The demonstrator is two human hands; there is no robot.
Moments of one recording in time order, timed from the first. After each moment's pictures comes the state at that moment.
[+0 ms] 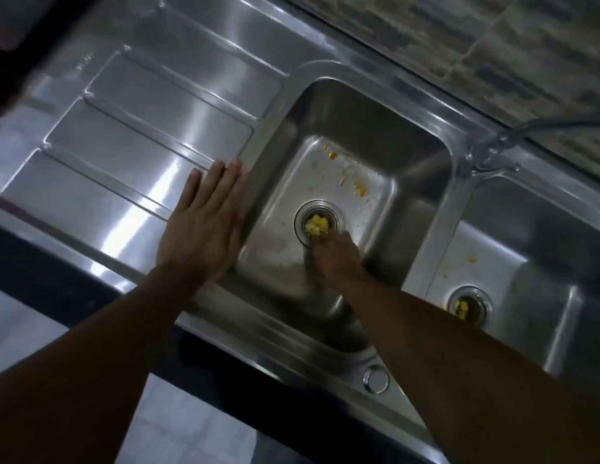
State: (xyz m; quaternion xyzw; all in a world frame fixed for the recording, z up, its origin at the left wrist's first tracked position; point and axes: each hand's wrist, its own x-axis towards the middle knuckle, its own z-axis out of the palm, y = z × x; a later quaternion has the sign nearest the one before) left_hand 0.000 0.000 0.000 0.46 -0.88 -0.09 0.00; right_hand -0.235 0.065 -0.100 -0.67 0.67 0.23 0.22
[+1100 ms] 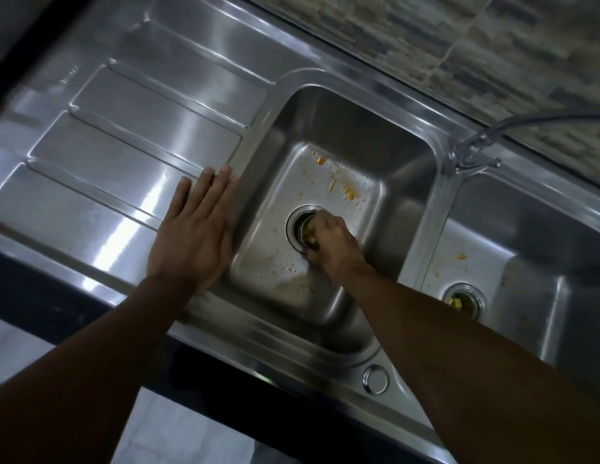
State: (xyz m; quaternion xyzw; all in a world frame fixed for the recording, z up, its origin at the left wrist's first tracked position) left_hand -0.002 0.001 0.001 0.45 -0.88 -0.10 0.02; right_hand -0.255 0.061 -0.089 -0.63 0.74 0.01 0.24
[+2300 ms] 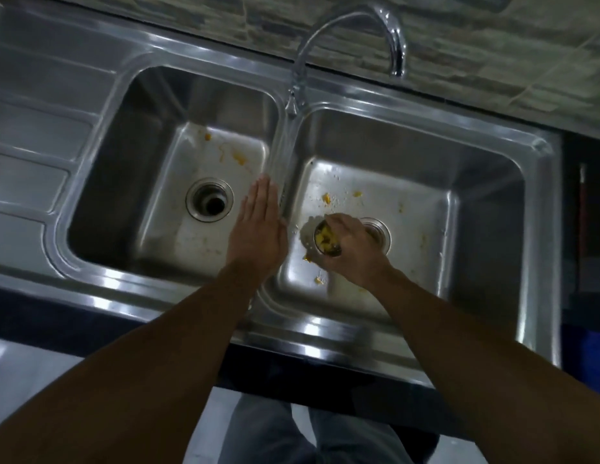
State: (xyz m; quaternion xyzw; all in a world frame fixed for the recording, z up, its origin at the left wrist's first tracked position) left_hand -0.253 0.170 -0.001 0.43 -0.88 -0.21 0.01; right_hand -0.433 0.282 -0.023 -0.55 0.78 -0.11 0.28
